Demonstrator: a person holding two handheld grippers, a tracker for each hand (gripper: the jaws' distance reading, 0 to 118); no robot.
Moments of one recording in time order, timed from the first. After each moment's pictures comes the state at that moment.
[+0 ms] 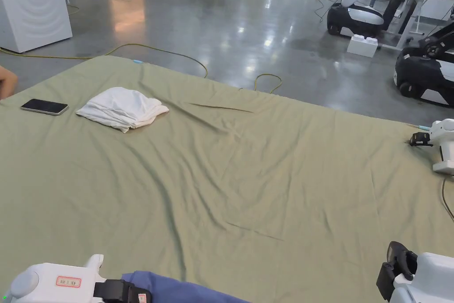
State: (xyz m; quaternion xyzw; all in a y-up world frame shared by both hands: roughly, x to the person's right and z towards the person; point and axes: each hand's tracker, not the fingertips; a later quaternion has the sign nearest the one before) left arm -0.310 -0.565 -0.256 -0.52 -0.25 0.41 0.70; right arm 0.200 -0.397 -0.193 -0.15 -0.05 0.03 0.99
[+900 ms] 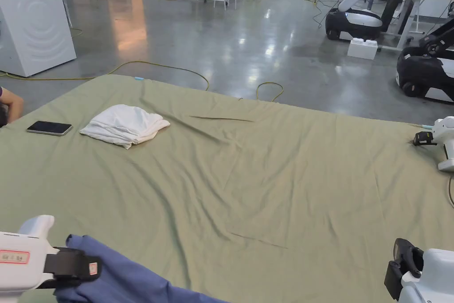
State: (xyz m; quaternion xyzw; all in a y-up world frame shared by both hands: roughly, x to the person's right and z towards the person) left arm -0.343 -0.398 -0.240 -0.49 -0.14 0.22 0.83; right arm 0.211 -0.392 -0.194 -0.14 -0.04 0.03 0.99
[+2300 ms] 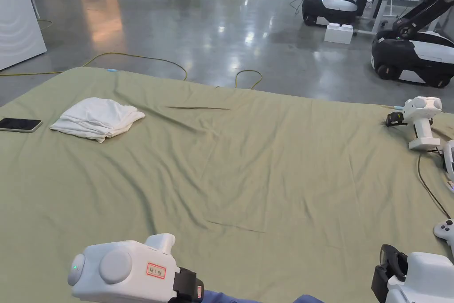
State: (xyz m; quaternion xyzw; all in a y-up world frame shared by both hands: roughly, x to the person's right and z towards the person) left arm -0.147 -0.467 -0.280 -0.57 -0.20 0.16 0.78; right arm 0.239 -0.414 -0.174 -0.18 -0.06 0.01 0.98
